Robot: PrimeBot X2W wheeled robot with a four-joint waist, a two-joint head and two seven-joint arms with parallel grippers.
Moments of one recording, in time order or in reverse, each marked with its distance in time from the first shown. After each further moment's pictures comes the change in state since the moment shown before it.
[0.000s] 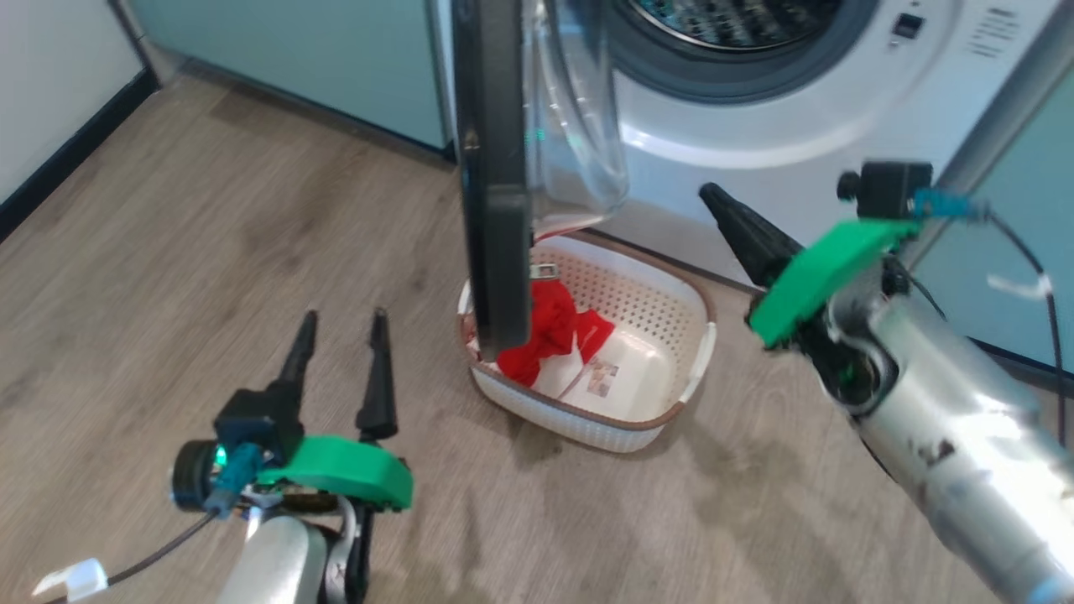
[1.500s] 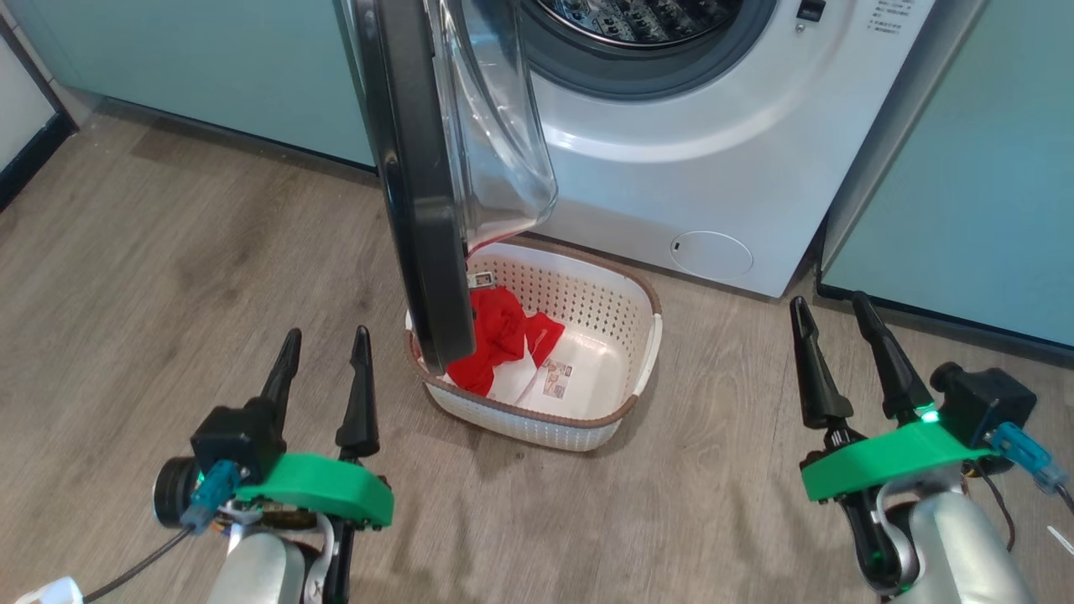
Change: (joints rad) left arm 0.038 0.000 0.077 0.005 0.018 -0.078 0.000; right arm 0.623 0.240 -0.668 -0.431 -0.888 0.000 -0.229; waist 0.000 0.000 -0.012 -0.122
